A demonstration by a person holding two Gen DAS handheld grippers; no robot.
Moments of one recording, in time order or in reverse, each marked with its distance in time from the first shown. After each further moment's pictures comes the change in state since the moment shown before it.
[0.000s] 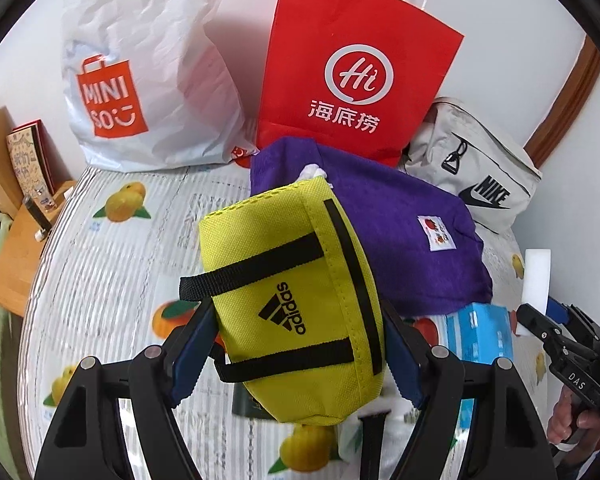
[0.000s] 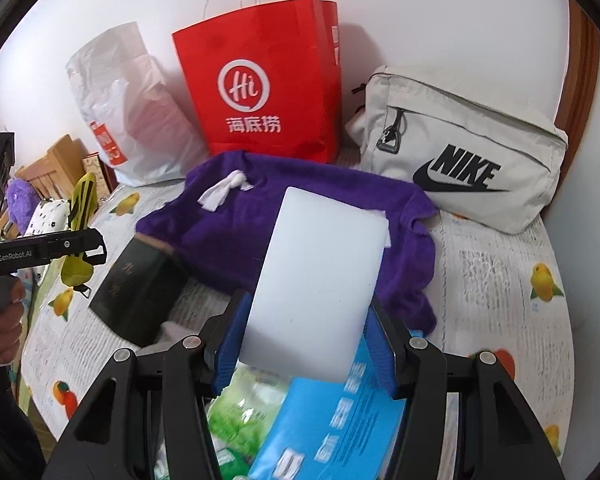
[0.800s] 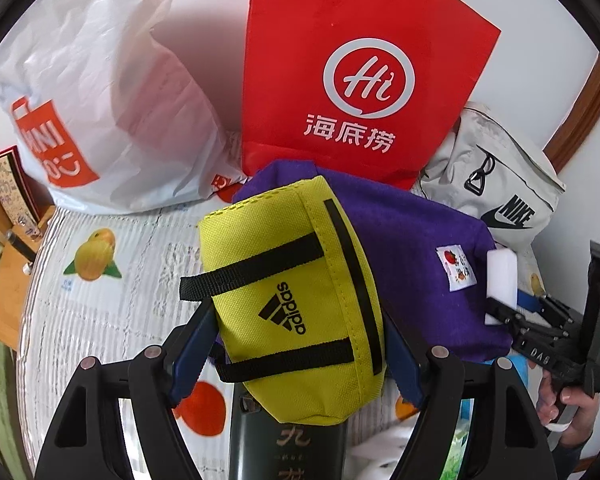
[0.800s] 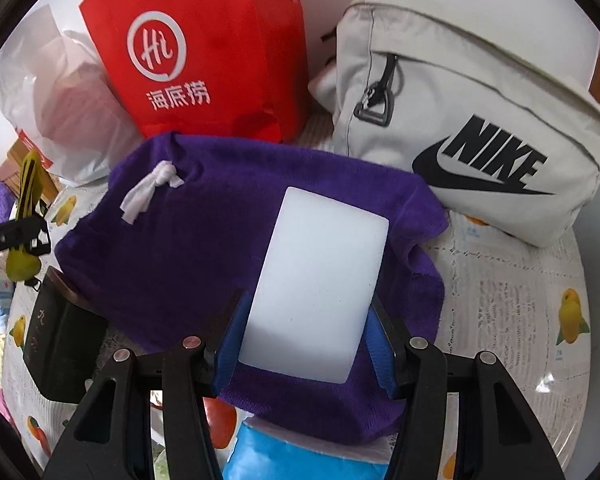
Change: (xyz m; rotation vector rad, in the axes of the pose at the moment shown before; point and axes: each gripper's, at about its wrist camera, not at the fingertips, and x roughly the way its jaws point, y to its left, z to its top) left arm 0.057 -0.009 0.064 0.032 0.032 0.015; right arm 0.114 -0.038 0.038 0.034 0.177 -0.026
